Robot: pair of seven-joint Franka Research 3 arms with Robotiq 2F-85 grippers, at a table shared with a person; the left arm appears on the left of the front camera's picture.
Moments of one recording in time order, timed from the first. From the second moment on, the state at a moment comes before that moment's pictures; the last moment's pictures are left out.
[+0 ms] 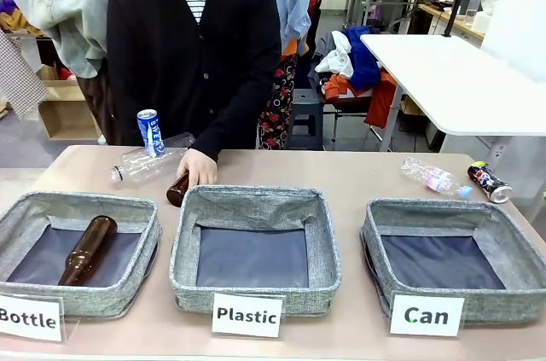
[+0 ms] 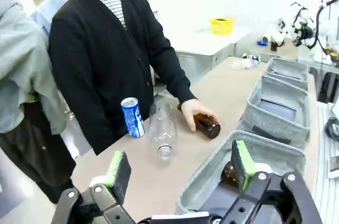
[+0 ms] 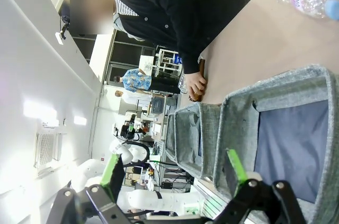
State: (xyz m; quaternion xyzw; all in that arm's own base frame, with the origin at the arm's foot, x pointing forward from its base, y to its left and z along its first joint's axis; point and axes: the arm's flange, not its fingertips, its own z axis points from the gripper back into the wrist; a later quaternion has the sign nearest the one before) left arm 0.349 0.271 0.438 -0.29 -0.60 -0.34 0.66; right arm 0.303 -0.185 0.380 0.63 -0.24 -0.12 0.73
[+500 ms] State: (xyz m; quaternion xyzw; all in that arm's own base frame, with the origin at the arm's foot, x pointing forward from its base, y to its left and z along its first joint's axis) left arm 0.386 0.236 0.439 -0.34 -0.57 -0.35 0.66; right arm 0.303 -0.185 0.380 0.63 -0.24 -0.12 0.73
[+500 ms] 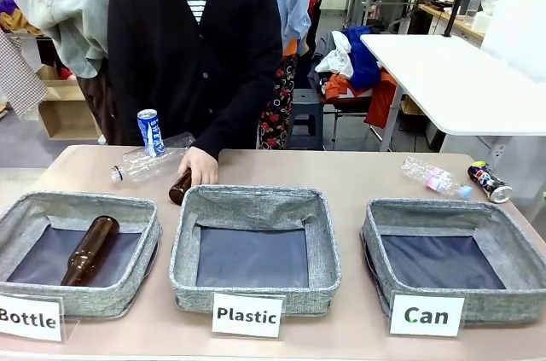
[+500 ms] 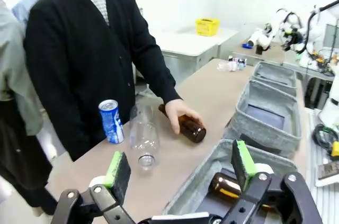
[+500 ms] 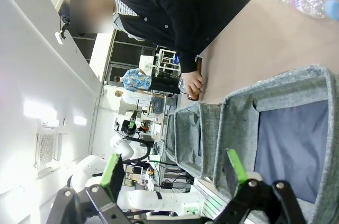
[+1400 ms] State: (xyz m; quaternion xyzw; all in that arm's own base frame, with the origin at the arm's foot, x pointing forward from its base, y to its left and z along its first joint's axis) left arm 0.305 0.306 0.492 -0.30 -0.64 -0.30 0.64; right arm 0.303 -0.185 0.380 0.63 -0.24 -0.12 0.73
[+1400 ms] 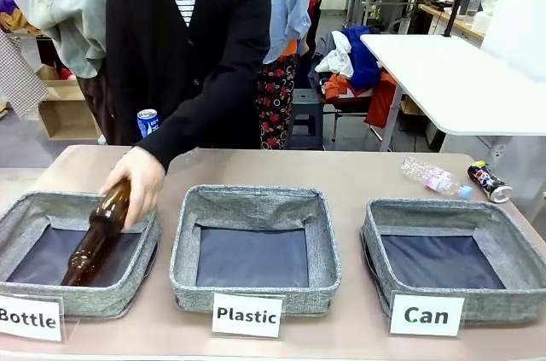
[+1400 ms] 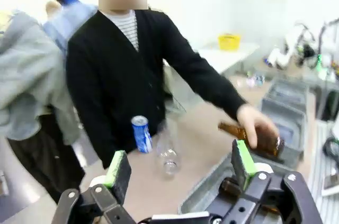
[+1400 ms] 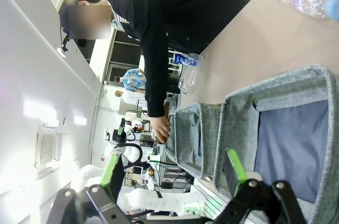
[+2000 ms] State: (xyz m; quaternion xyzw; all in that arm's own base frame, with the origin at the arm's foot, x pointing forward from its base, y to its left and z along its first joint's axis) left arm 0.356 0.281 0.464 -0.36 -0.65 -0.27 0.61; right arm 0.303 -0.185 0.380 0.63 -0.24 -0.12 0.73
